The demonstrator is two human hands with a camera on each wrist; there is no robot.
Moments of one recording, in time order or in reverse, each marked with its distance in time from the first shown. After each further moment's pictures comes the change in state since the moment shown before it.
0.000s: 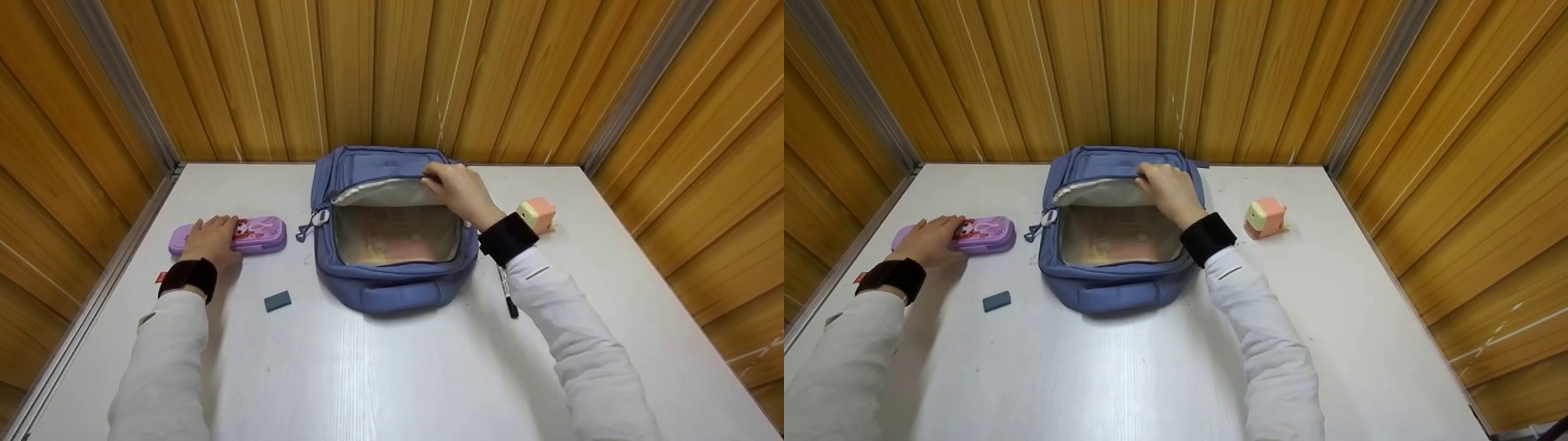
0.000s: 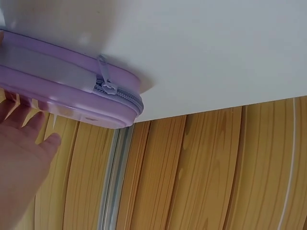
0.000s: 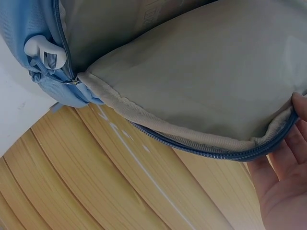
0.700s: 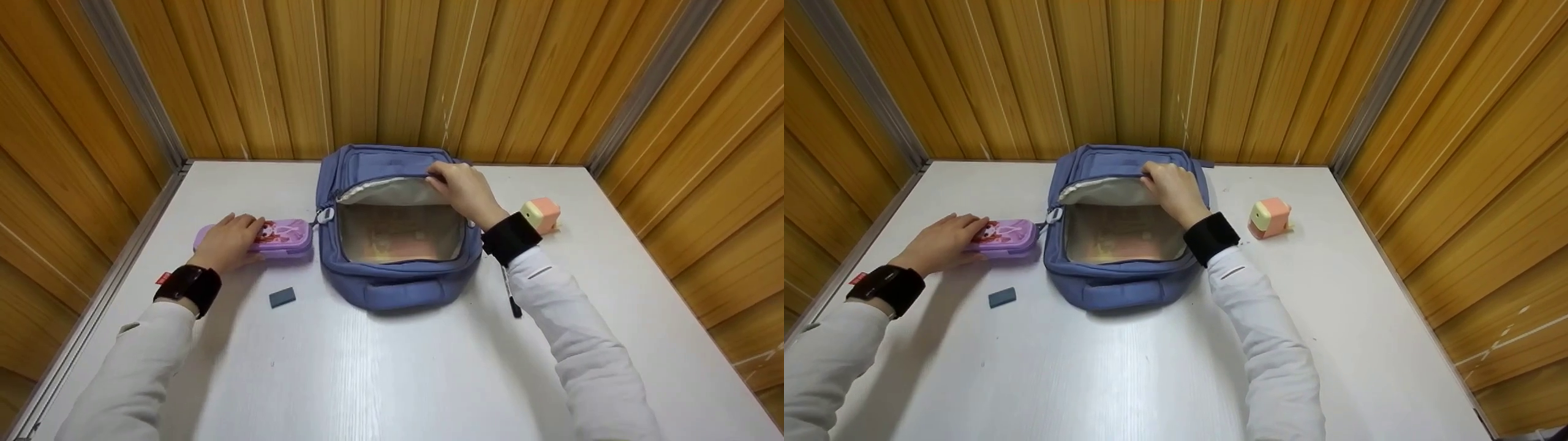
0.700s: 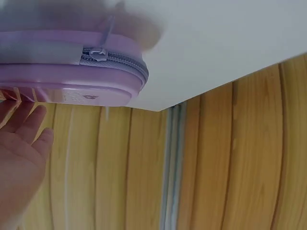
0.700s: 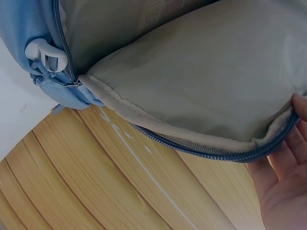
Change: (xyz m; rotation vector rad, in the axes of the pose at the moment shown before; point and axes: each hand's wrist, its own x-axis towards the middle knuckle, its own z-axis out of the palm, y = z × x) left_hand -0.023 0.034 -0.014 0.206 0.193 0.331; right_hand 0.003 0.003 0.001 0.004 0.001 0.007
